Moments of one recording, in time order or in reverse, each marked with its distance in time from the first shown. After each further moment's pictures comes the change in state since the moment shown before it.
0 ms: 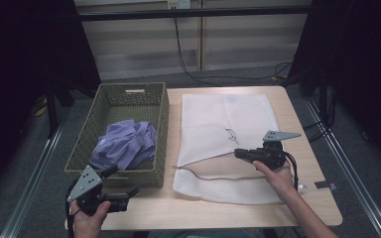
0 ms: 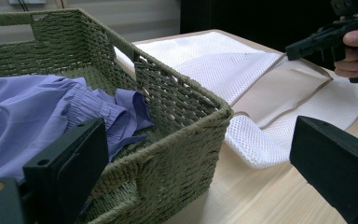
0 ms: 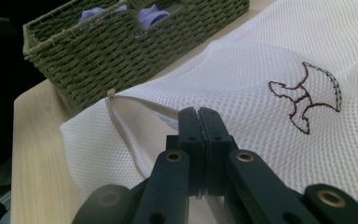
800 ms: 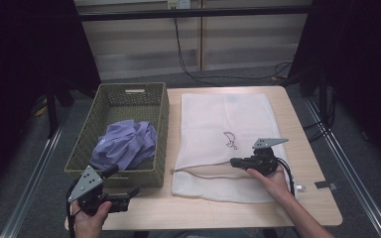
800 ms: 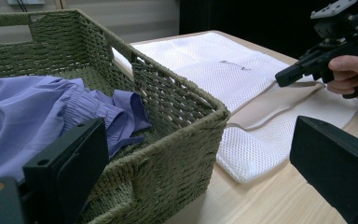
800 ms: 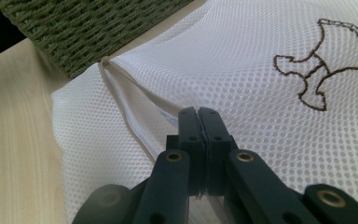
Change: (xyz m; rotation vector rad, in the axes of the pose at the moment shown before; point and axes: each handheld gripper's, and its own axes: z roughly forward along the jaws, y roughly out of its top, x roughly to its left) left arm -0.002 0.000 0.001 -0.001 -0.005 0.001; right arm -0.001 -0.022 0.021 0.132 -0.015 -0.027
